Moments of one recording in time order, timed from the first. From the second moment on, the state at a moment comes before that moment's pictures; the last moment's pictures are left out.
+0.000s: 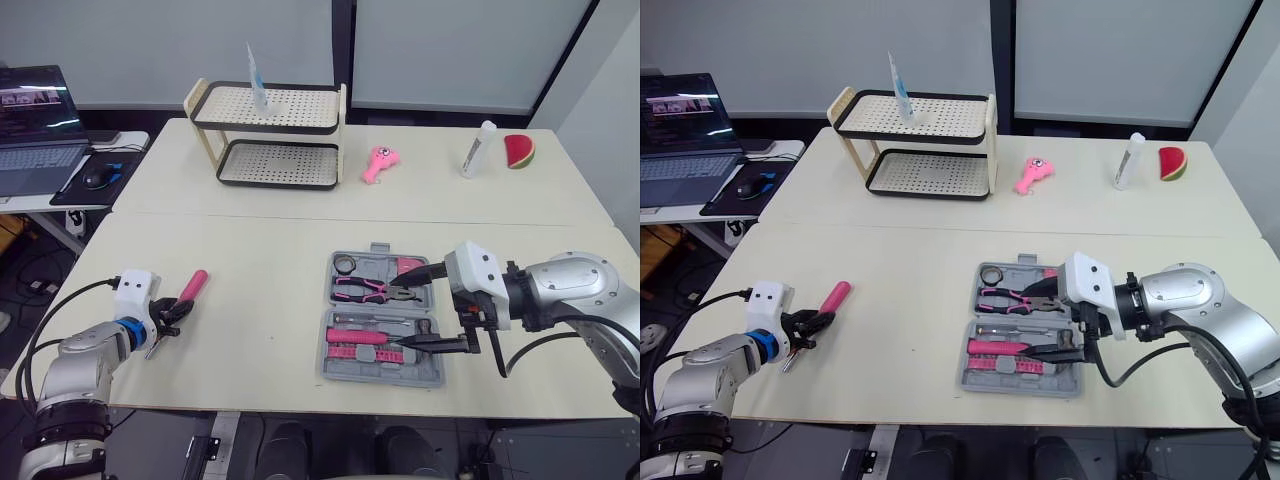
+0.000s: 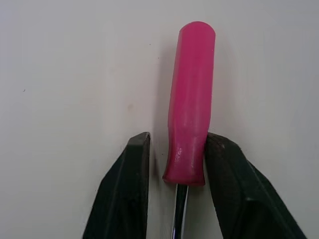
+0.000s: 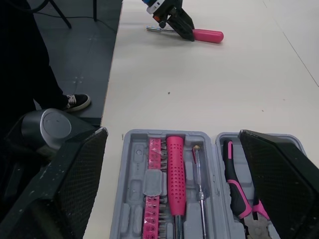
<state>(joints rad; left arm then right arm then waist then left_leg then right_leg) -0.20 0.68 0.26 0.40 -0.27 0.45 -0.64 -0.38 -0.90 0.13 -0.54 0.55 0.63 1.11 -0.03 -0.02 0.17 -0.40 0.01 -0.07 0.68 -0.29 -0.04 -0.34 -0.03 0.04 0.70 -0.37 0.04</state>
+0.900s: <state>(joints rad) 0.05 0.19 0.05 -0.46 -0.31 0.89 -0.14 -0.41 -0.93 0.10 -0.54 0.56 0.65 1.14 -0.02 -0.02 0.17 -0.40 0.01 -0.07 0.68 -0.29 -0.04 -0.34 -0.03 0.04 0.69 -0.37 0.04</state>
